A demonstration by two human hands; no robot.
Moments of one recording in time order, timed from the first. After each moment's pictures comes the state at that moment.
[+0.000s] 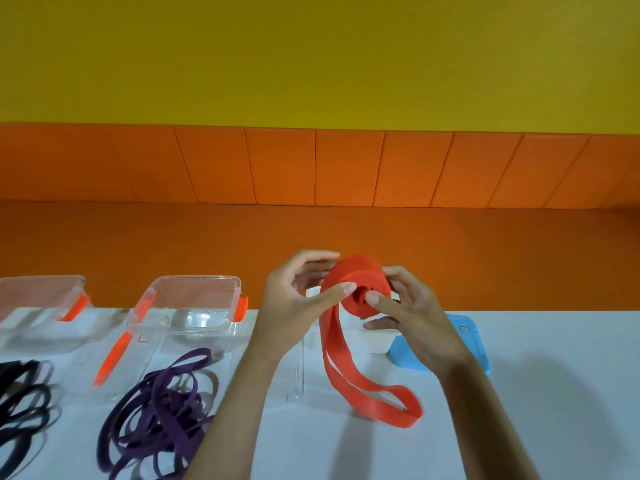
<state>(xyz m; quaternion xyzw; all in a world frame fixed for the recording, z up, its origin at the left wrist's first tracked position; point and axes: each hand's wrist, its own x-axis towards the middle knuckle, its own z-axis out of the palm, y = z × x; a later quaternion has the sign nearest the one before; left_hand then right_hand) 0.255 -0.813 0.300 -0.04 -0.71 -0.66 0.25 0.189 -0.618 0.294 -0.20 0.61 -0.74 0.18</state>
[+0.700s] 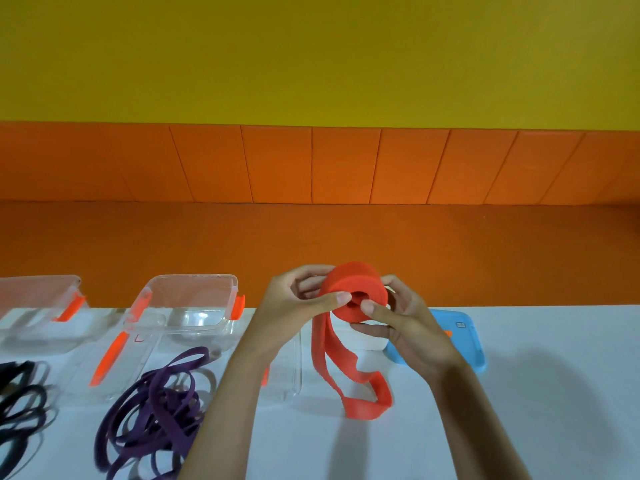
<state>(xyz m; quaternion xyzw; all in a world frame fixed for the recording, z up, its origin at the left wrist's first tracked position) 0.256 -0.819 0.290 0.00 -0.69 -0.72 0.08 0.189 -0.615 0.273 -0.17 0.56 -0.77 0.25</state>
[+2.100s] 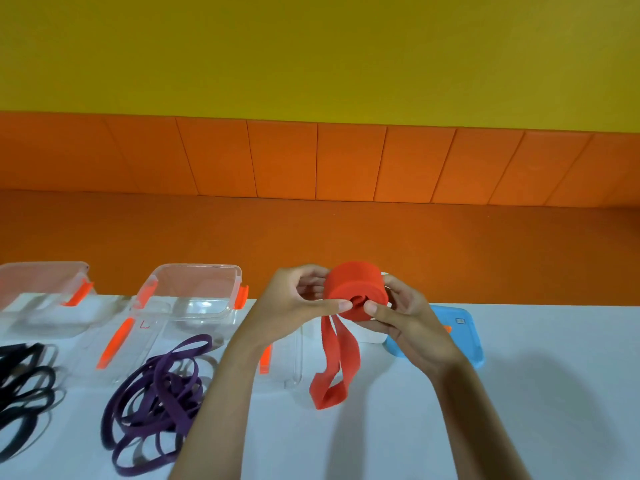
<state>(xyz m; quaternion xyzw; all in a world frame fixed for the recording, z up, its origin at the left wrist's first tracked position) 0.268 -0.823 0.290 0.01 -0.79 -0.61 0.08 0.196 -0.604 0.264 -0.21 0.57 -0.75 0.25</state>
